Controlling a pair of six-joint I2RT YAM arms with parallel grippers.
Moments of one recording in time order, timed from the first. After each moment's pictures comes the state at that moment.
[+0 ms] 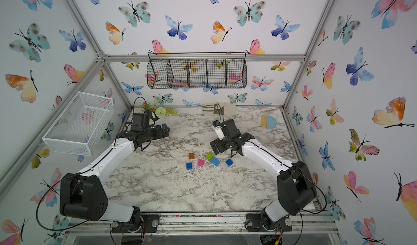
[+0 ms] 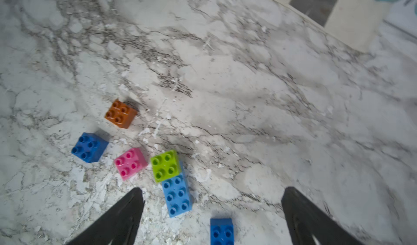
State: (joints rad) left arm -0.19 1.44 1.12 -0.44 0.05 -0.35; right arm 0.57 1.53 1.12 -0.49 -0.01 -0.01
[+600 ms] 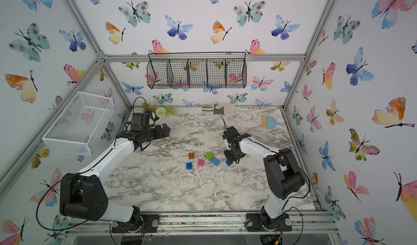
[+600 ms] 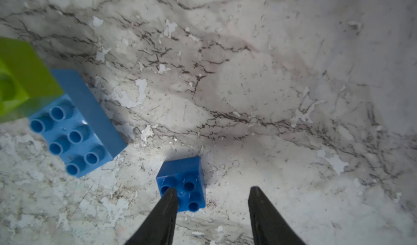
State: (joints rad) left arm -0.19 1.44 1.12 -0.44 0.08 -0.35; right arm 0.52 1.71 1.10 -0.73 0.05 -0.02
